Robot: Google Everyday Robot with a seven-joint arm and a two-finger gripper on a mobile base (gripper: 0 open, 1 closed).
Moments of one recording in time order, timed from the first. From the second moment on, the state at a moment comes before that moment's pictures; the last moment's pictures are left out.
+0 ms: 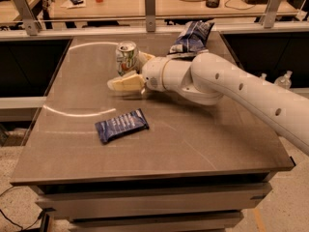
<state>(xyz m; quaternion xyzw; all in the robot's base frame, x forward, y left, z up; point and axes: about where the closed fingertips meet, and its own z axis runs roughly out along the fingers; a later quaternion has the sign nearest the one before) 0.662 0.075 0.852 -0.39 0.67 0.32 0.55</state>
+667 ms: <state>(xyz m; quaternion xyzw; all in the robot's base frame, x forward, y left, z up) 0.671 0.076 0.853 -0.38 0.68 0.33 0.54</state>
